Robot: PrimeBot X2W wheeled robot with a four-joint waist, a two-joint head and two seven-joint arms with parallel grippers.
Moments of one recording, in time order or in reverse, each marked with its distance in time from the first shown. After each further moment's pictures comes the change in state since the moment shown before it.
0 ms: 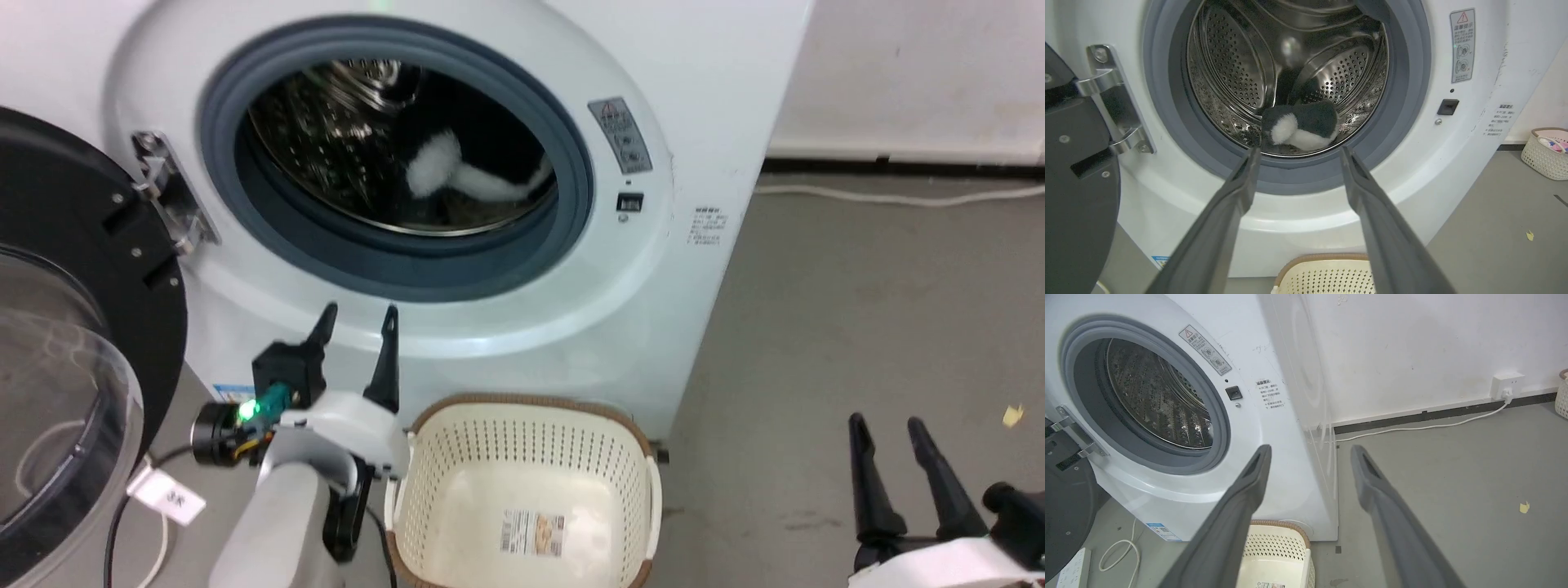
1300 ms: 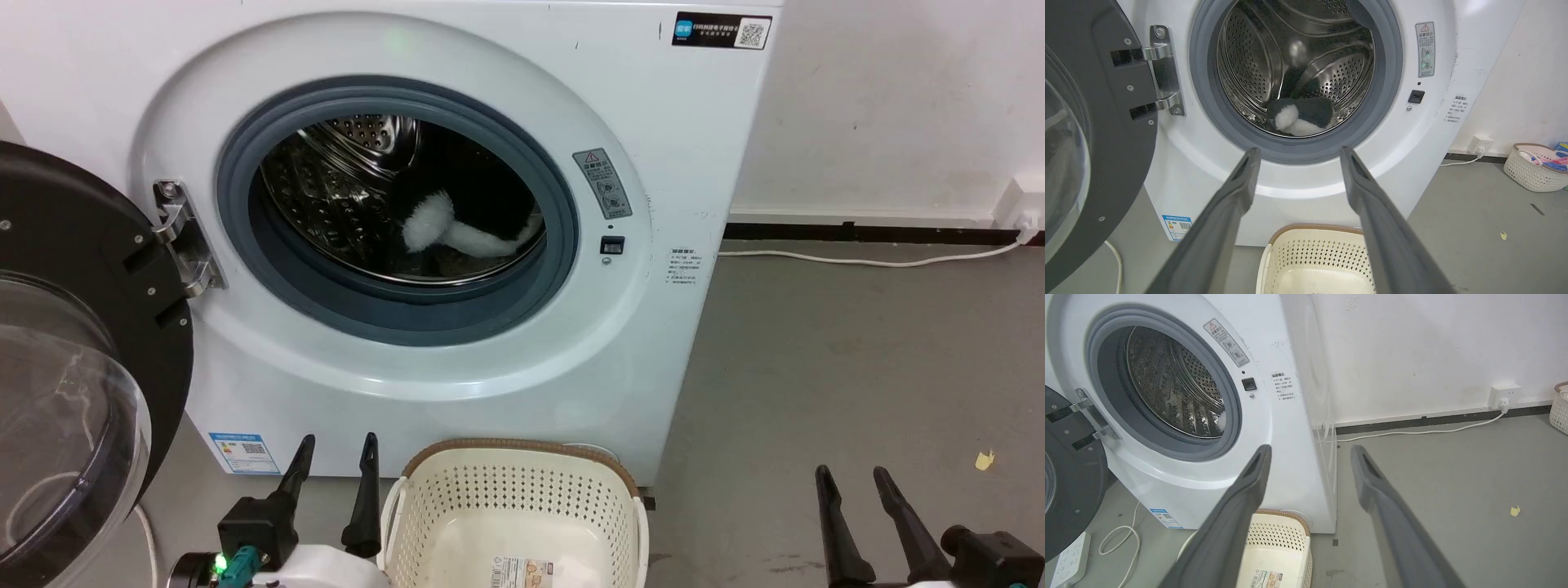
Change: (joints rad) left arm 0.421 0.040 -0.005 -0.383 -0.049 0.059 0.020; right arm 0.062 0.001 0.054 0.066 -0.040 0.000 -0.044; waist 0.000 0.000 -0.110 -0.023
